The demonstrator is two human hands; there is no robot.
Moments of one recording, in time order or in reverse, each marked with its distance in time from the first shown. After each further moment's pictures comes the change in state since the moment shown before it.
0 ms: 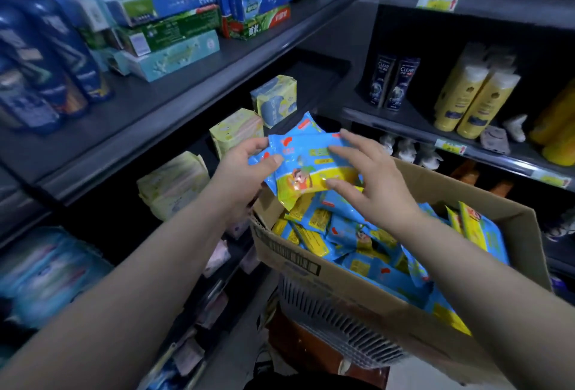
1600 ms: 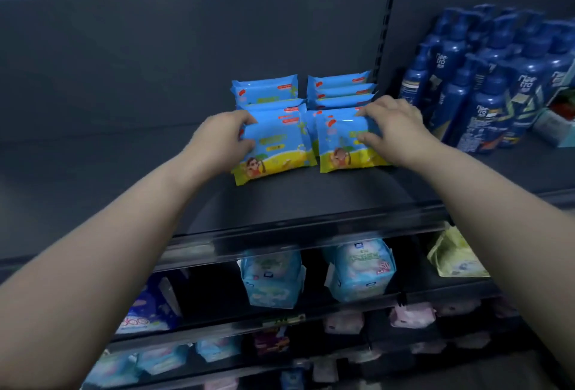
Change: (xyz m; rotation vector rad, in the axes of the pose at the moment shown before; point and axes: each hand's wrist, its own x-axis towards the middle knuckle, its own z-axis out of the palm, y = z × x) left_hand -0.240 0.059 -0.480 1.202 0.863 -0.191; right_hand 0.247 -0.434 0.226 0.064 -0.358 -0.499
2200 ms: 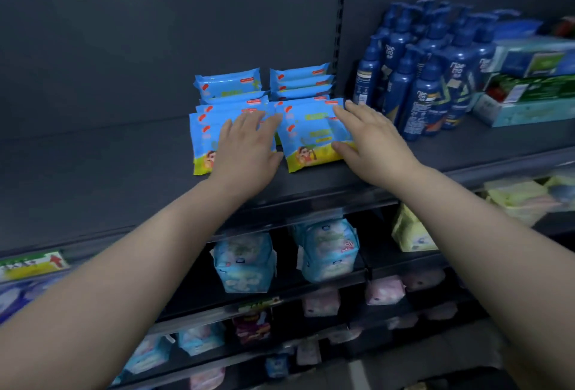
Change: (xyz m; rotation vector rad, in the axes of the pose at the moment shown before) left_hand -0.034 0.075 0.050 0.184 0.117 0.260; right_hand -0.069 0.005 -0.013 -0.045 0.031 -0.038
